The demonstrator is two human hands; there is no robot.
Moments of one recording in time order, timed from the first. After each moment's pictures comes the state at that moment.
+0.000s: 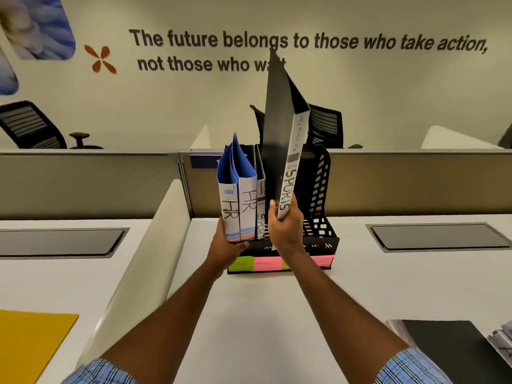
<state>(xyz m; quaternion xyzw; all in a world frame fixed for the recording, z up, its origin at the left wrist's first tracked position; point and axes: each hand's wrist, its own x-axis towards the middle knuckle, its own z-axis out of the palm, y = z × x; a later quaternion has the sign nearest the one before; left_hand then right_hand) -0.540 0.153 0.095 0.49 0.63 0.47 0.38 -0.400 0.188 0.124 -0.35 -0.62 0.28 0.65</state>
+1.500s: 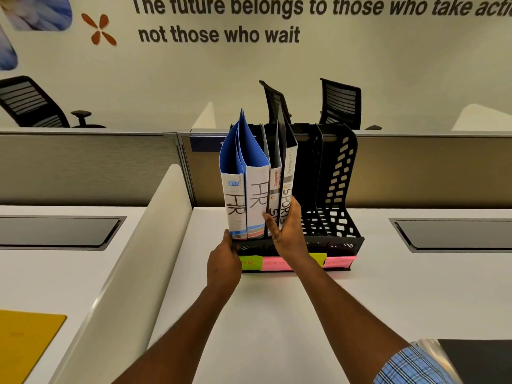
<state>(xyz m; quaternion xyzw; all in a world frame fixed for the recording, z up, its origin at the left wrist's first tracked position) -0.544 0.174 0.030 0.51 0.76 0.35 0.20 -0.408 0.250 0.044 -0.42 -0.66 0.35 0.52</state>
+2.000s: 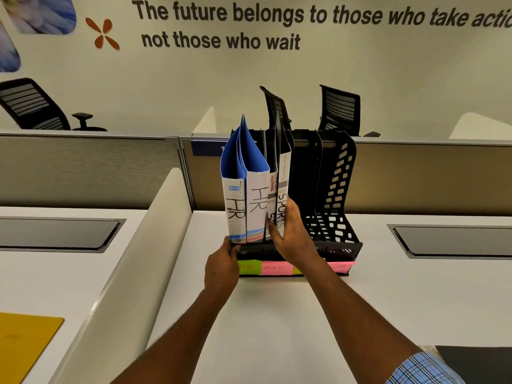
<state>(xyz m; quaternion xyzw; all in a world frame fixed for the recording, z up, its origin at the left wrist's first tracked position) -0.549 0.177 0.026 0.53 0.75 0.35 0.20 -0.388 0.254 0.053 -0.43 -0.77 0.24 0.42</state>
